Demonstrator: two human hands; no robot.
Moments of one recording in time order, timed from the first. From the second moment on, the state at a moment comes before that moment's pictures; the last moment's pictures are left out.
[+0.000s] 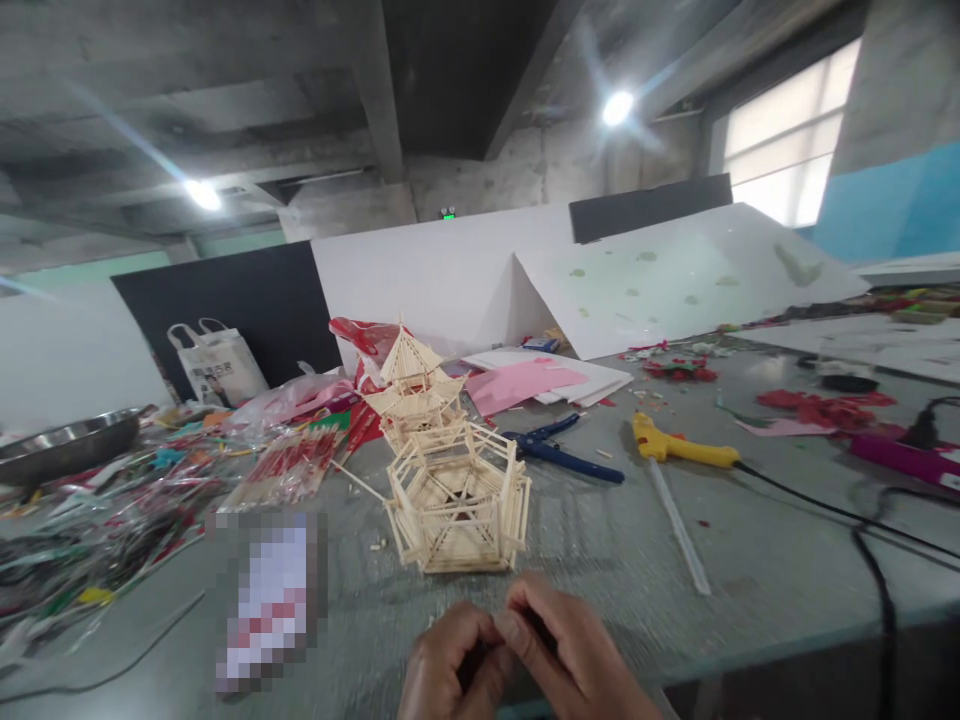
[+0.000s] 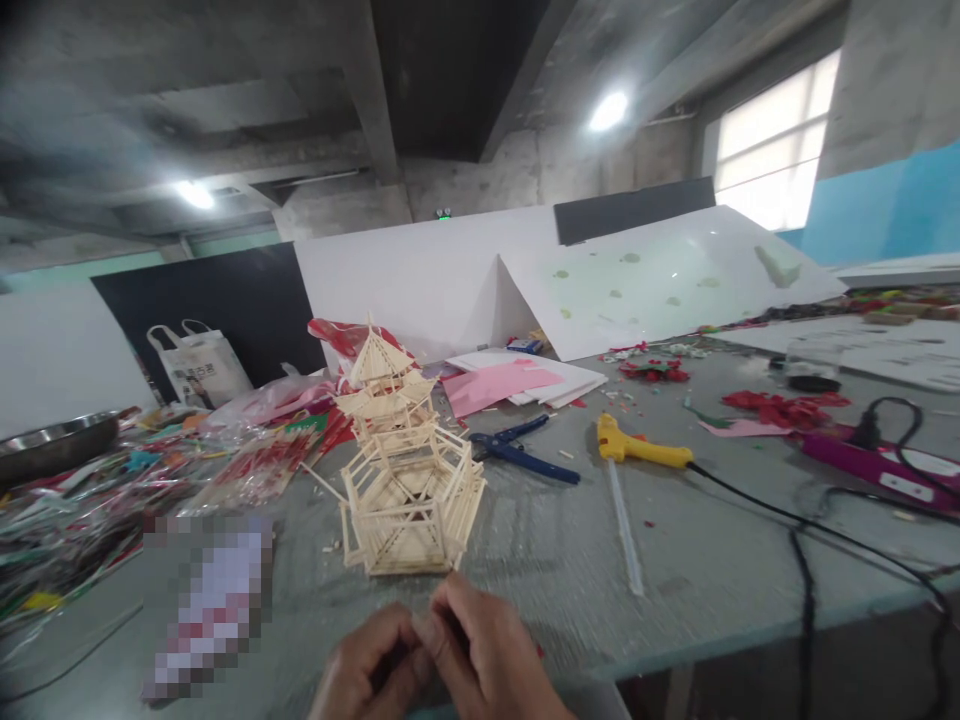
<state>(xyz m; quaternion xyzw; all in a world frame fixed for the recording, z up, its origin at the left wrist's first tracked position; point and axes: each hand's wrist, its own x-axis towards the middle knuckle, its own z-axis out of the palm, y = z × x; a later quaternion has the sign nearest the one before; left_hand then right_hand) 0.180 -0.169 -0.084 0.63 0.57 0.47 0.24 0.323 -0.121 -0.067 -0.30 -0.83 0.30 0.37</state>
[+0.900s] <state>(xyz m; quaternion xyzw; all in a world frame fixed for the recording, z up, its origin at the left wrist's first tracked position) 0.091 -0.163 -0.060 0.44 0.66 0.57 0.21 0.361 -0.066 -0.050 -0.44 -0.73 0.34 0.40</state>
